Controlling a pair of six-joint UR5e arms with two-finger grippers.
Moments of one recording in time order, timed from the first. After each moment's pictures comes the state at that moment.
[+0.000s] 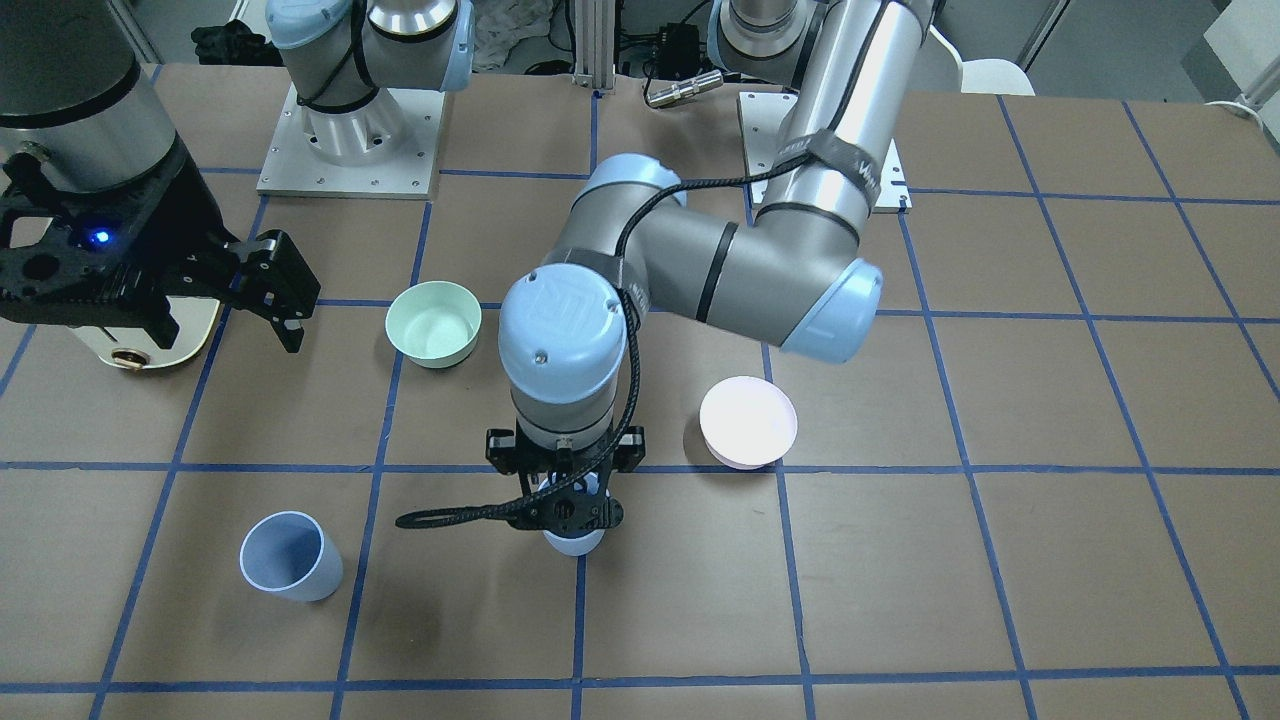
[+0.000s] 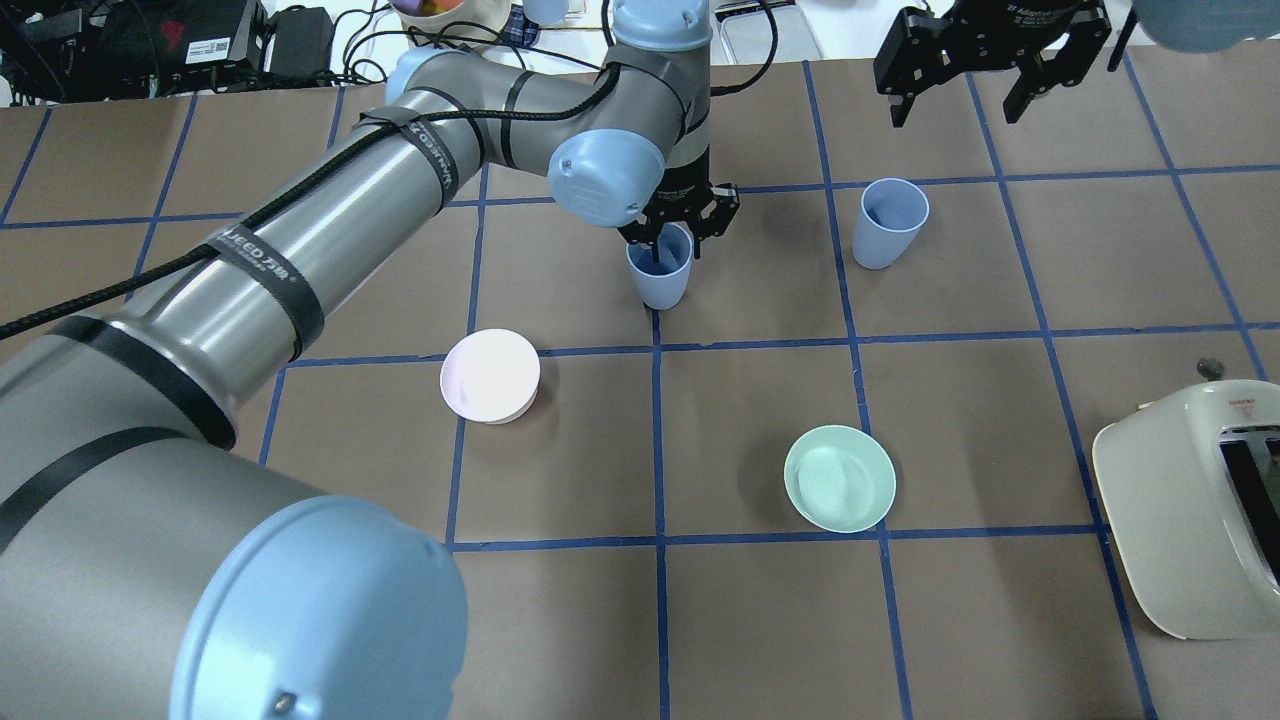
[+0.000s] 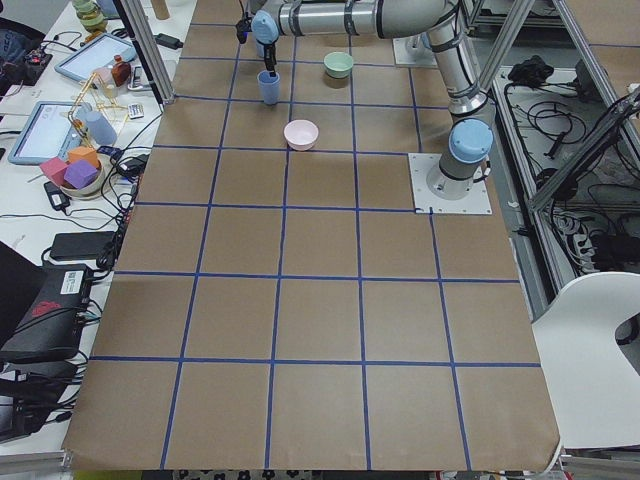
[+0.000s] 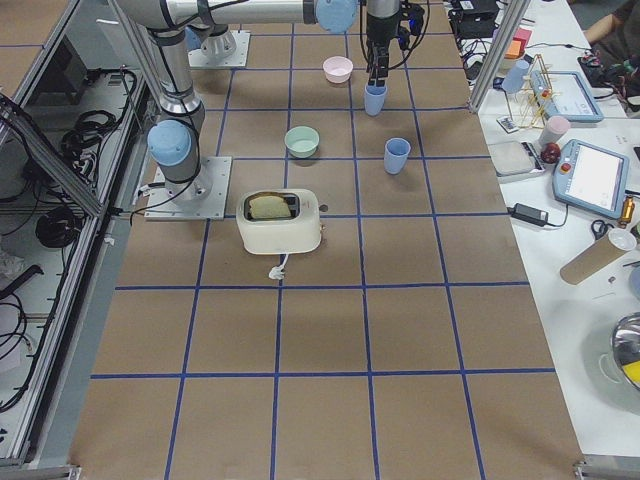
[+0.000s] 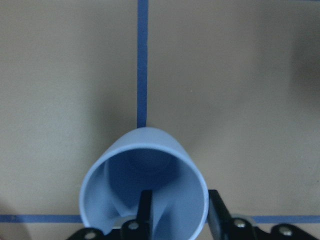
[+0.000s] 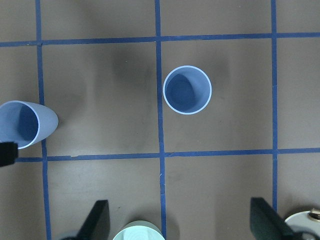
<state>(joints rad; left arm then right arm) -1.92 -2.12 -1.22 -1.48 1.52 -0.35 1.54 -1.42 1.38 -1.64 -1.57 -0.01</state>
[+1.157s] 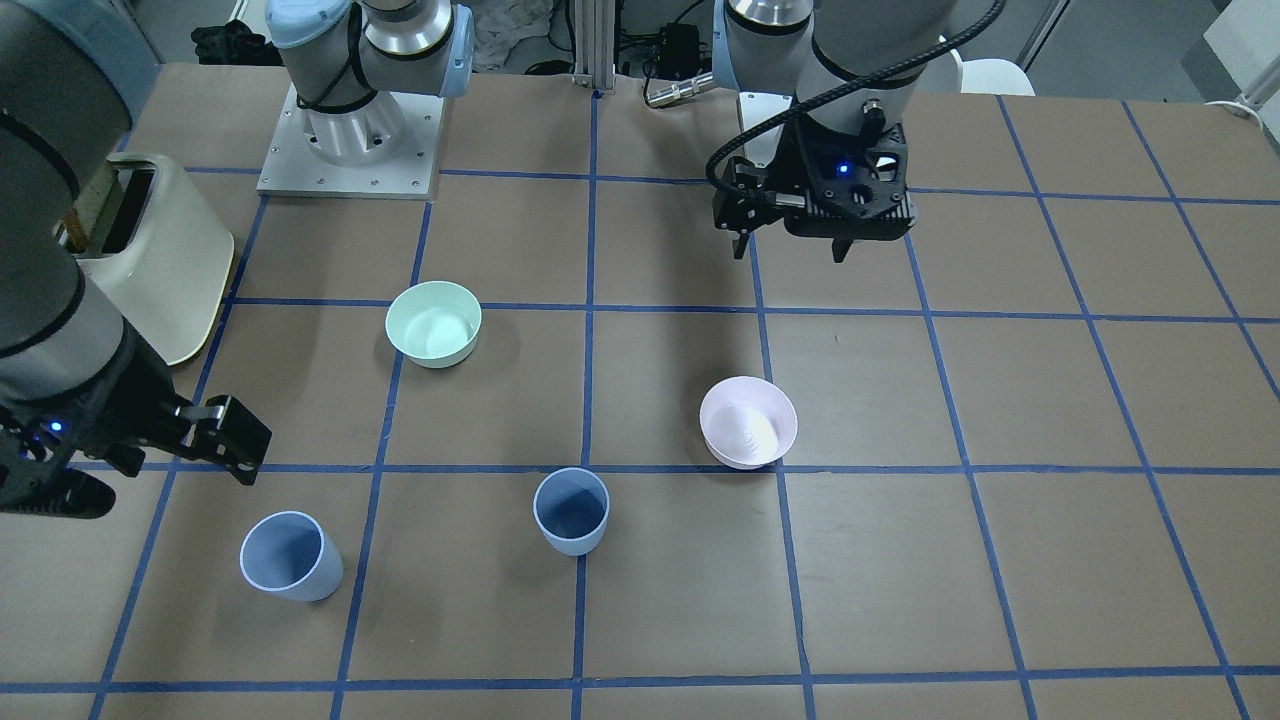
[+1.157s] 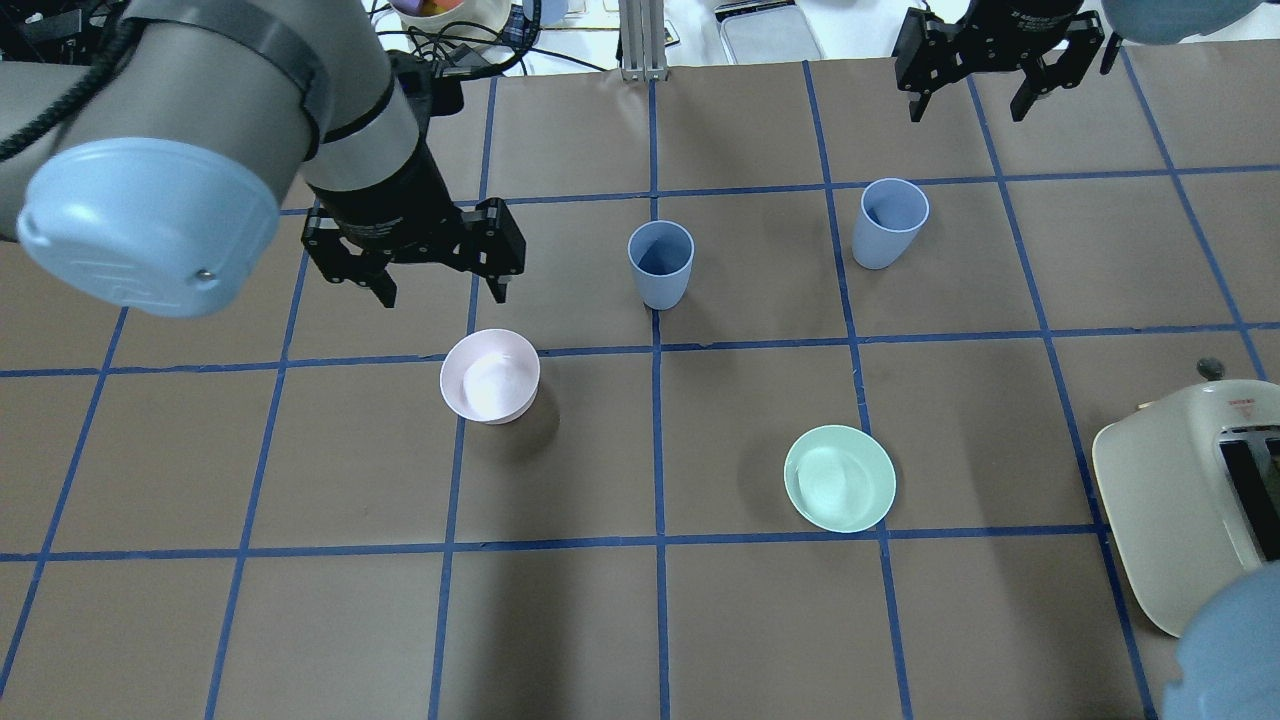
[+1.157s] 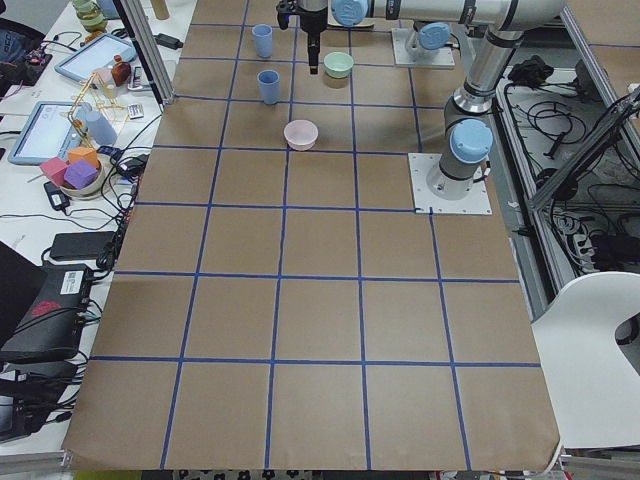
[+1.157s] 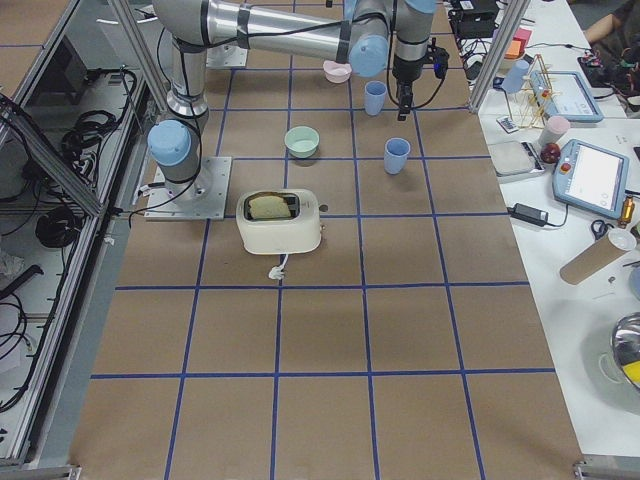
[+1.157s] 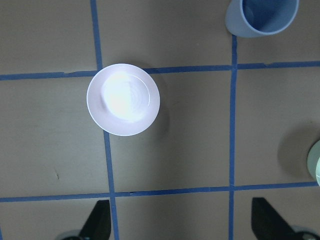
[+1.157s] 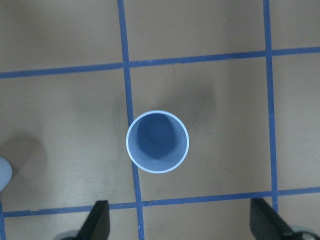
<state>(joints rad) -1.67 -1.56 -1.63 -1.55 1.56 -0.08 1.47 -1.21 1.34 -1.77 -1.57 -0.03</state>
